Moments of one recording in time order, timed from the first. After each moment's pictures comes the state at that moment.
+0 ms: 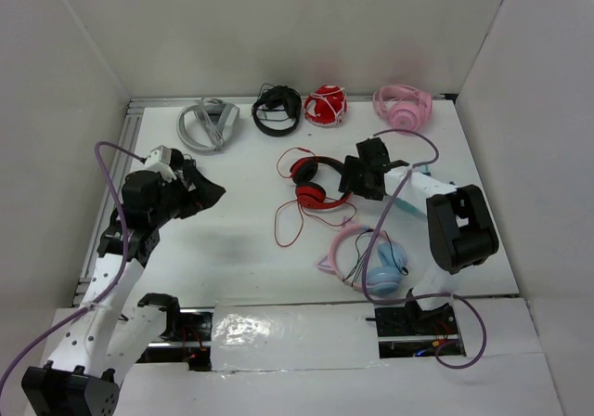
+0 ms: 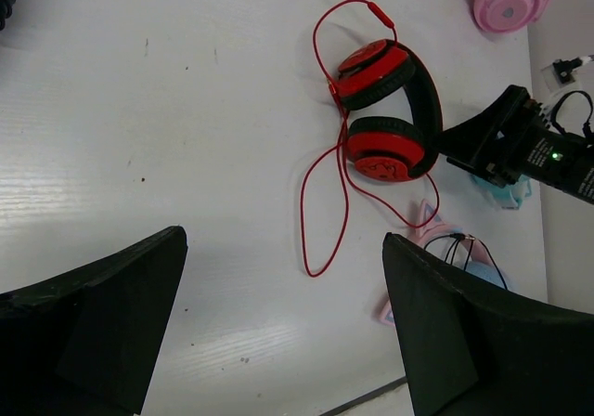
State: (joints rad) left arm -0.11 0.78 0.75 -0.43 0.24 -0.60; right arm 0.29 1.67 1.01 -0.30 0.08 0.50
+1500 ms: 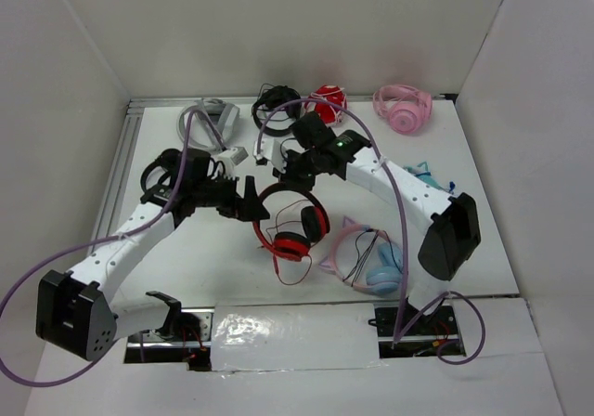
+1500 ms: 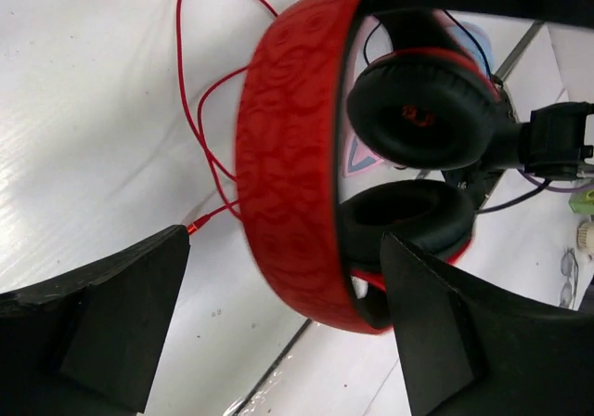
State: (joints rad) left arm -0.34 1.19 0.91 -0.44 0.63 -0.27; right arm 0.73 1.74 1.61 -0.80 -0.32 -0.65
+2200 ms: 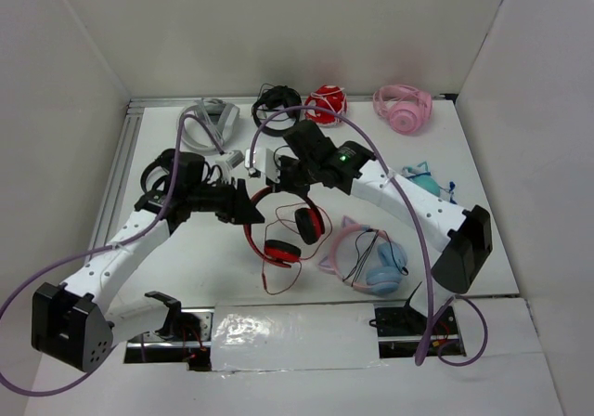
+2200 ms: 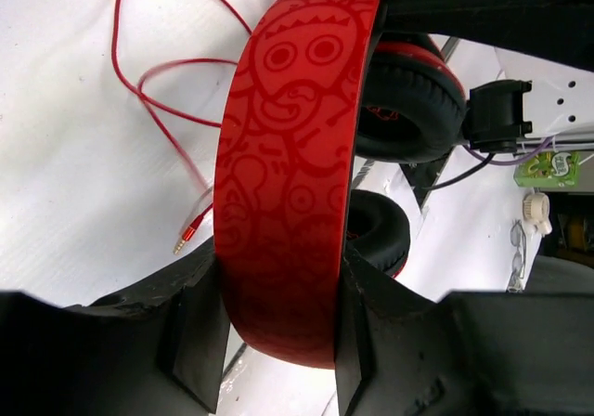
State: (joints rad) left arm -0.34 1.13 0.86 -0.43 0.76 -0.31; right arm 0.84 1.61 1.57 -0.74 -0.24 -0.69
